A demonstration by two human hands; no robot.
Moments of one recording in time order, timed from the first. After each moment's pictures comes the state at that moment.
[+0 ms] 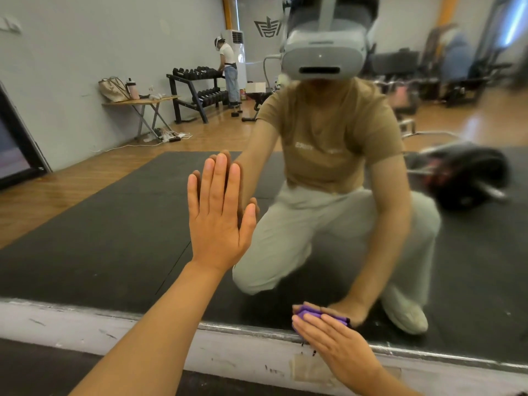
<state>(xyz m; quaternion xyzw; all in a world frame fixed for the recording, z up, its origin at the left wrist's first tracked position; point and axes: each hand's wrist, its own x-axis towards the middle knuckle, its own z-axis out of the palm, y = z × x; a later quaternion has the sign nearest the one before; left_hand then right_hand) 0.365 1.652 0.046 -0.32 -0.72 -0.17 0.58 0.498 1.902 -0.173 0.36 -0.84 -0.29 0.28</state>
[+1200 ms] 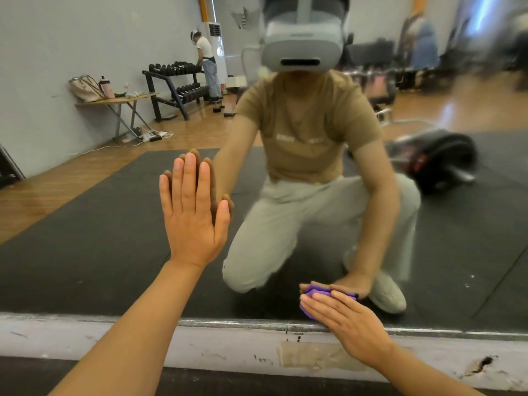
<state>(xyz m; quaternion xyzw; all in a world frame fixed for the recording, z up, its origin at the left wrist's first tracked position) 0.364 1.654 0.041 -0.32 -0.72 -0.17 0.59 0.533 1.929 -0.141 0.21 -0.89 -0.27 0.30</state>
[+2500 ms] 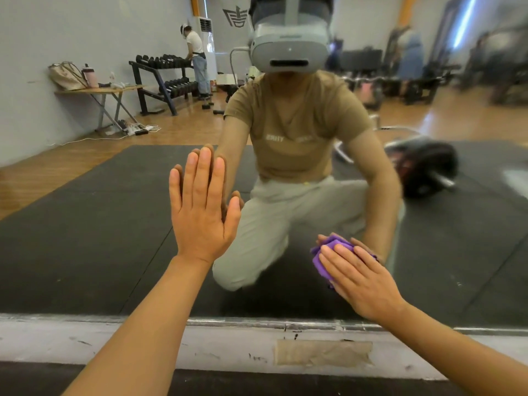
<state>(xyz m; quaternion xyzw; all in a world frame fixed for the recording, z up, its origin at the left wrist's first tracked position) 0.362 1.654 0.042 -0.33 -0.70 -0.18 0.61 0.517 1.938 -0.065 0.18 -0.83 -0.27 0.45</state>
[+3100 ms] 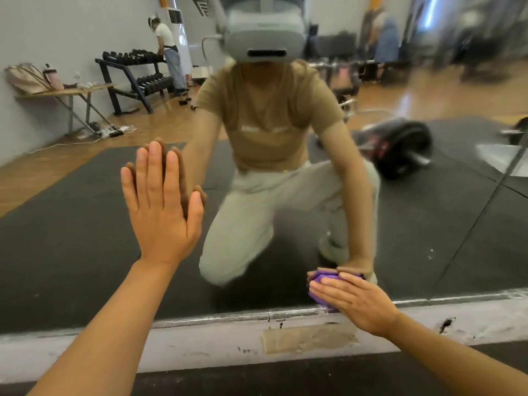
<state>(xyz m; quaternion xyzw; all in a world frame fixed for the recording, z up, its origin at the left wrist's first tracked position) 0.363 1.654 0.040 -0.30 -0.71 -0.19 0.61 0.558 1.985 -0.141 0.22 -0.87 -0.31 0.32</state>
